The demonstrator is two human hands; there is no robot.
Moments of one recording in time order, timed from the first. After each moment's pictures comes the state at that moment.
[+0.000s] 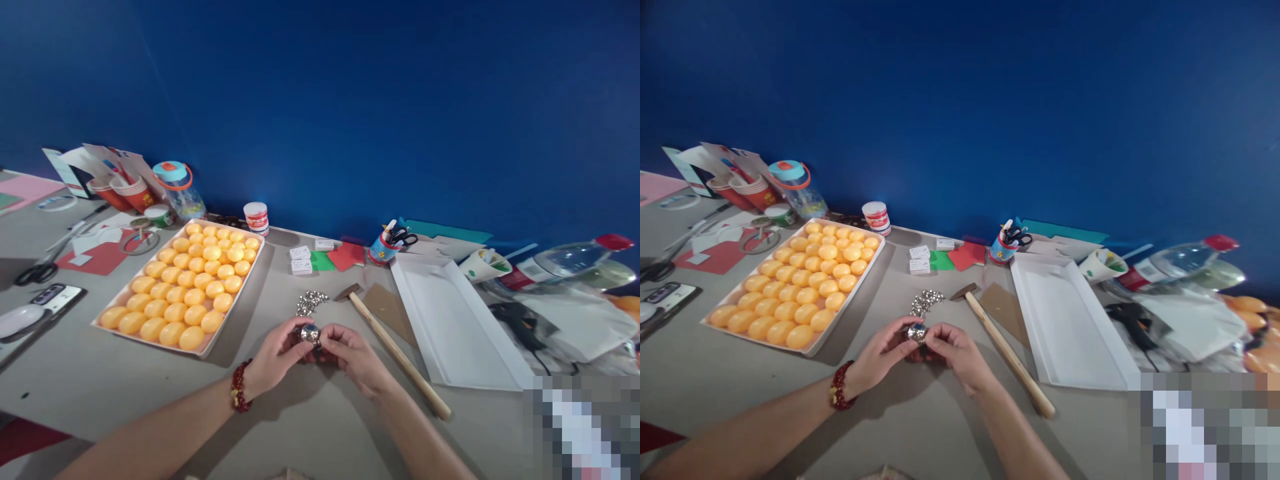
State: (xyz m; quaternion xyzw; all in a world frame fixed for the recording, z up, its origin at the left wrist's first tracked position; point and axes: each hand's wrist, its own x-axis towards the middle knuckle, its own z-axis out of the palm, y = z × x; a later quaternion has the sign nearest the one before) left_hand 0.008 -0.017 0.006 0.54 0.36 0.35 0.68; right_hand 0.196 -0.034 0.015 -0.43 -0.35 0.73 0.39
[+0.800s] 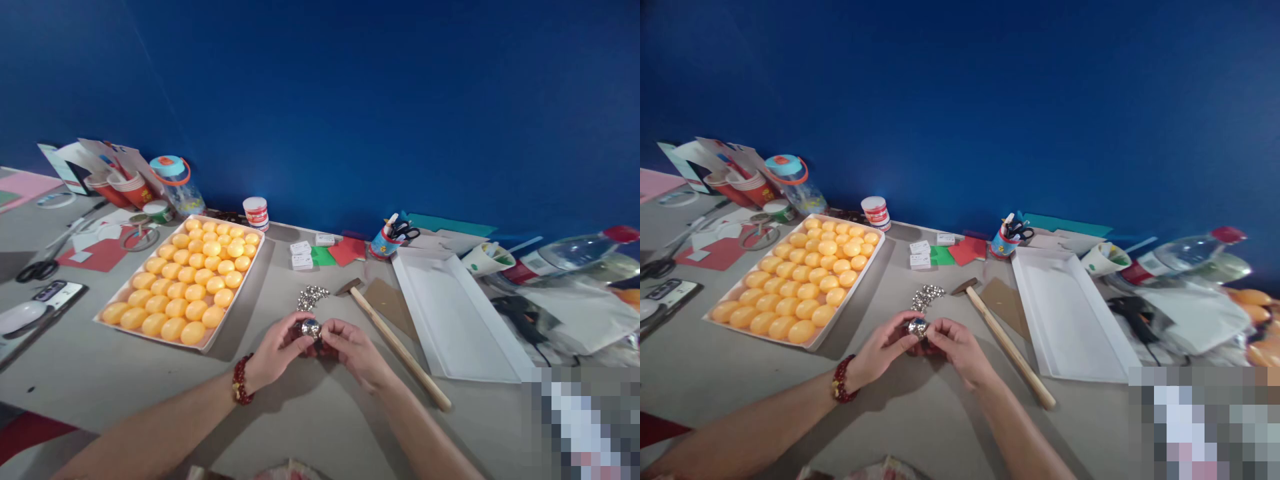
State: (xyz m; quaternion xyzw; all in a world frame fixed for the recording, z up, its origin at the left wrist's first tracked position) left_hand 0.007 -0.017 0.001 0.53 0.35 0.35 0.69; right_hand 0.195 -0.036 0.013 -0.43 -0.34 0.74 0.40
